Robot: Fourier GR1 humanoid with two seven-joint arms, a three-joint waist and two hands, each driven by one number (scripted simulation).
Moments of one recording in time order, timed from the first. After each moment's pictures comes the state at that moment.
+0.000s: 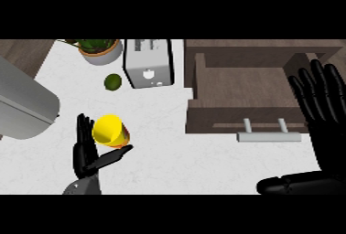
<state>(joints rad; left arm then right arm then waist) -0.16 0.02 0.14 -0.84 0.26 0.22 -0.76 -0.10 -0.08 -0.03 -2.11 -0.14 0.11 0.20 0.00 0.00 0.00</state>
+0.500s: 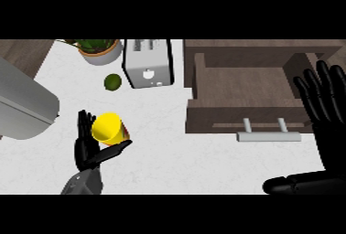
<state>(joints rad) -0.27 0.04 0.20 -0.66 0.32 0.12 -0.84 -0.09 -0.09 -0.06 -2.09 -0.17 0.13 0.17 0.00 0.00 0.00</state>
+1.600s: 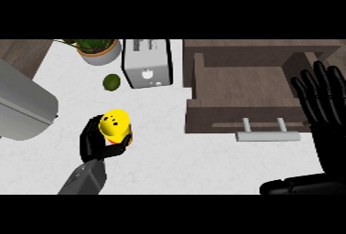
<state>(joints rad) -0.43 0.06 0.25 -0.41 0.33 -0.08 -1.05 -0.09 -0.08 -0.04 -2.11 -0.15 0.12 0.19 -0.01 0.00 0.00</state>
